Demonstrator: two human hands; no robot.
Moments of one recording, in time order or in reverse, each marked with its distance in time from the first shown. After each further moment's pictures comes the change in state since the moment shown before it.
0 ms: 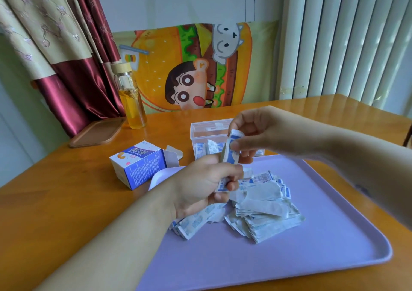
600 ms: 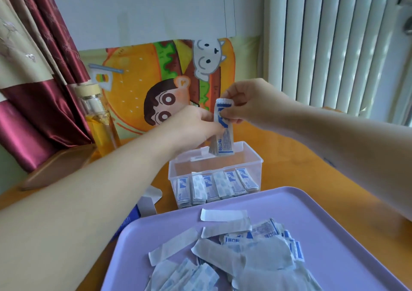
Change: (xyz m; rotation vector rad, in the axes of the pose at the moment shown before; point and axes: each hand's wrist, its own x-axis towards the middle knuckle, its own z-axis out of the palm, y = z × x) left_hand 0.130 0.085 -0.051 0.761 0.290 0.218; right_hand 0.094 0.019 -0.075 -0.225 0.490 -0.016
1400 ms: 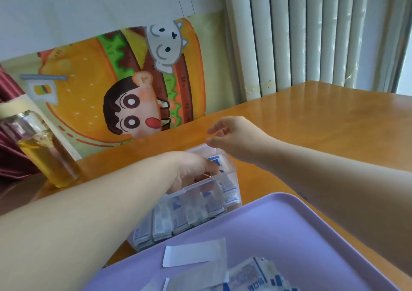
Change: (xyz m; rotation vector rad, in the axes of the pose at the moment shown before) left_hand 0.099 -0.046 0.101 -0.116 -0.469 -0.686; right_hand 0.010 0.126 0.020 0.045 0.080 0.277
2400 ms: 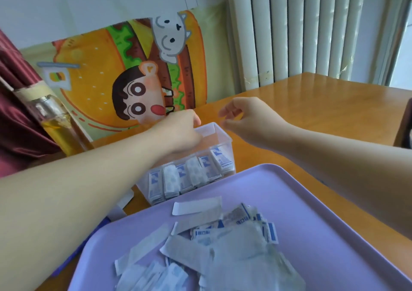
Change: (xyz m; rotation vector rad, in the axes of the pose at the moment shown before) left_hand -0.068 -0.002 -0.007 0.664 0.538 0.467; right_hand -0.049 -0.017 -0.021 -0.151 0.122 -0.132
